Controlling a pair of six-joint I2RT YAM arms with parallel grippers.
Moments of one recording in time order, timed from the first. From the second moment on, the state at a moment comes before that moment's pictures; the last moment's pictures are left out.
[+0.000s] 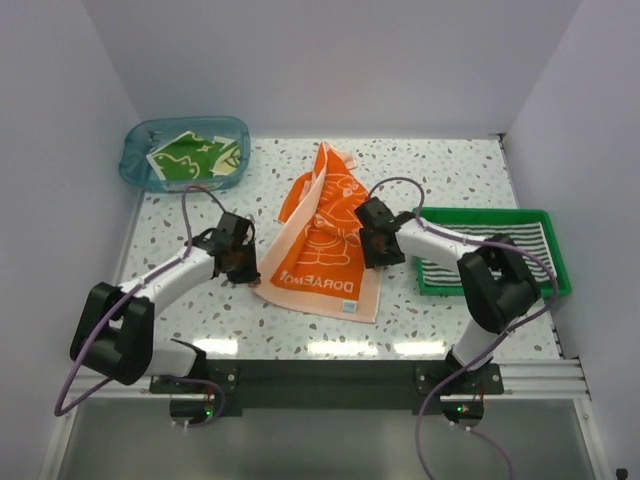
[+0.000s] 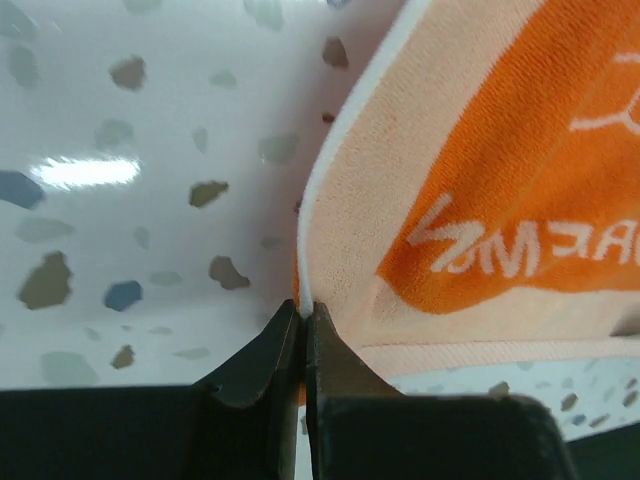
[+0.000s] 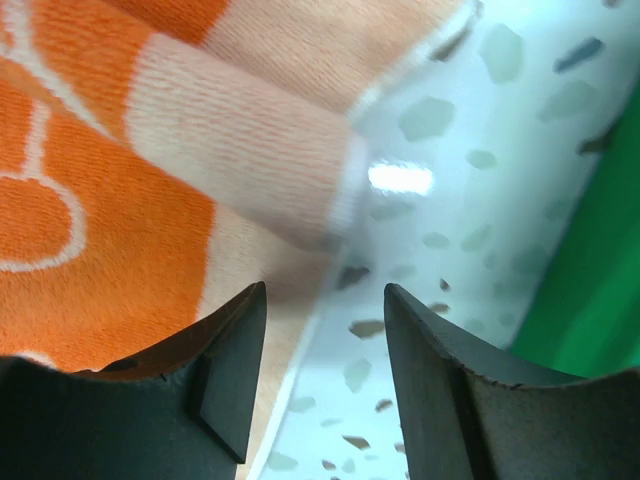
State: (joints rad) left arm -0.37 1.38 0.77 -0.52 0.02 -0.48; right arm 0.60 1.73 1.07 -0.57 0.26 0.41
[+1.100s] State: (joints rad) left arm -0.38 1.08 0.48 -0.35 0.24 -0.67; right arm 0.79 1.32 0.70 -0.71 0.22 0.95
